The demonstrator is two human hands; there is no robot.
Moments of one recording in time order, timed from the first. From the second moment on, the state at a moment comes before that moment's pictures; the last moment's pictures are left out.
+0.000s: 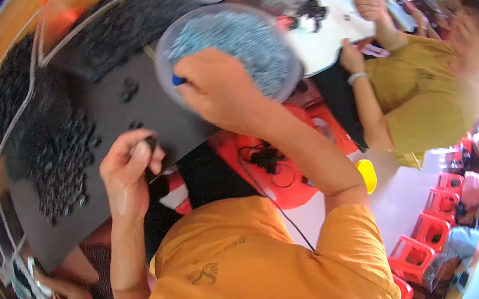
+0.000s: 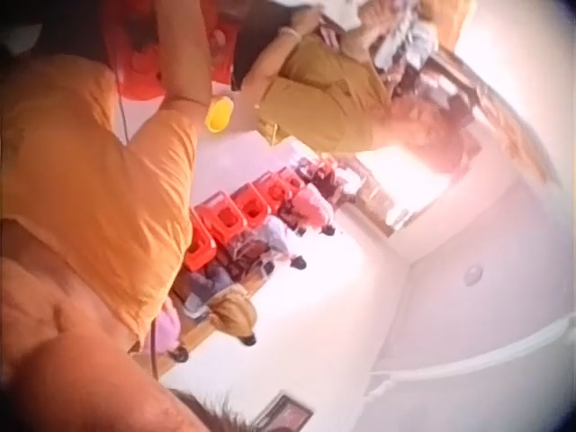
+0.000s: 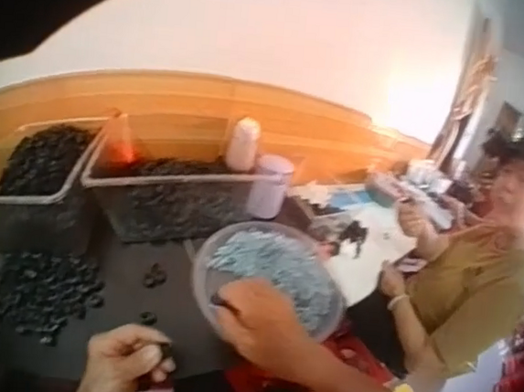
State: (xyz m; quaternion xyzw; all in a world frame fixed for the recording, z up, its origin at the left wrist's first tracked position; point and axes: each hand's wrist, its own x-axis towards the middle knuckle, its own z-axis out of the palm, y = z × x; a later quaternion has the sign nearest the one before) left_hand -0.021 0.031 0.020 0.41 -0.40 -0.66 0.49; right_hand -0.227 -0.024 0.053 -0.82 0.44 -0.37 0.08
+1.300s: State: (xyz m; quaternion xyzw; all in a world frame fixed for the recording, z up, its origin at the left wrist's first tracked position) left_hand -0.019 0.052 0.010 0.36 -0.39 -0.63 0.57; right_hand -0.179 0.014 0.042 -0.53 0.40 -0.40 0.64
